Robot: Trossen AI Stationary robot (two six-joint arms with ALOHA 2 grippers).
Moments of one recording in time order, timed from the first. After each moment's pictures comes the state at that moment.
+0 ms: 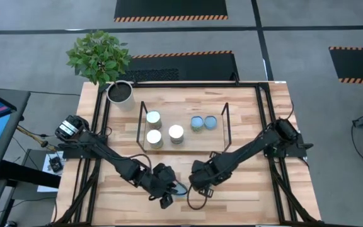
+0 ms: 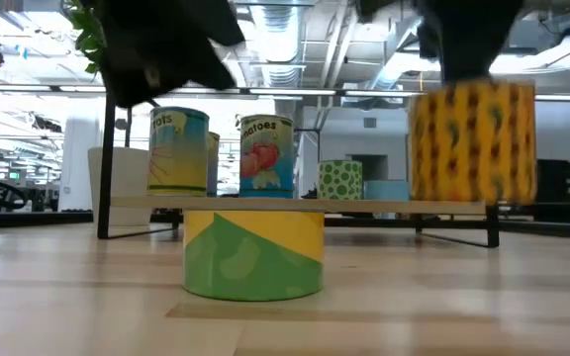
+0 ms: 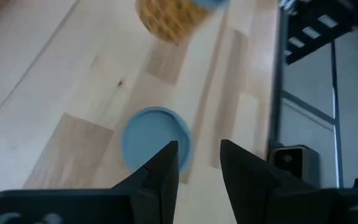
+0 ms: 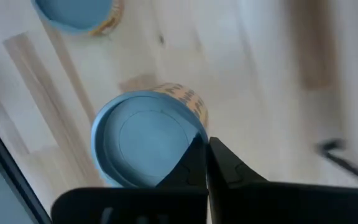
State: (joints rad) left arm -0.57 1.76 1.15 -0.19 -0.26 -0.89; right arm 0.46 1.95 1.68 -1.19 0.08 0.80
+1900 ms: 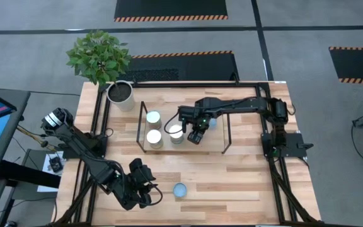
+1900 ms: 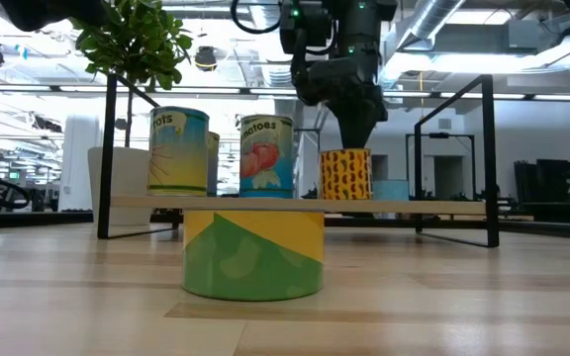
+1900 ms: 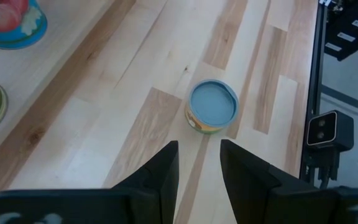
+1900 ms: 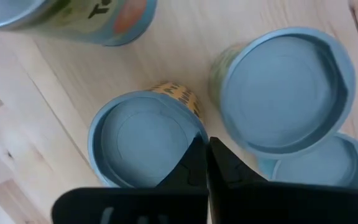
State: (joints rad) left arm -0.76 1.55 1.15 -0.62 -0.56 -1.03; right arm -0.12 1.95 1.66 -1.16 0.00 0.35
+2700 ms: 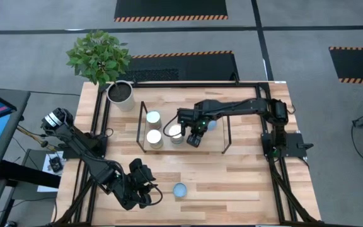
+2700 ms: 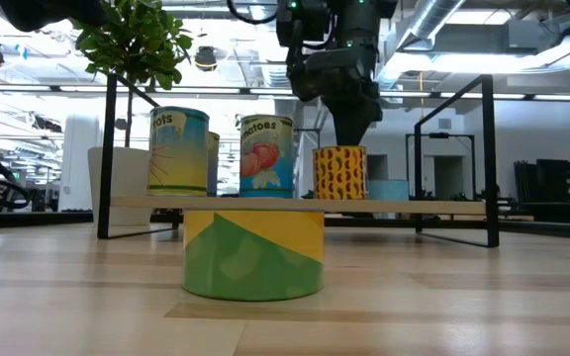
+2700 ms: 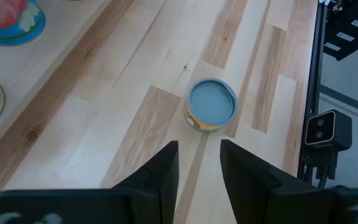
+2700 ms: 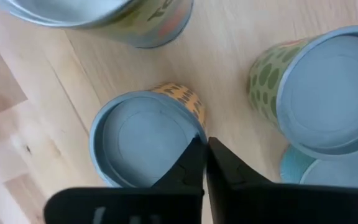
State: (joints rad) left arm -0.76 1.55 1.15 -0.62 -0.56 -1.04; right arm -0.09 1.95 1.66 -1.12 -0.03 0.33
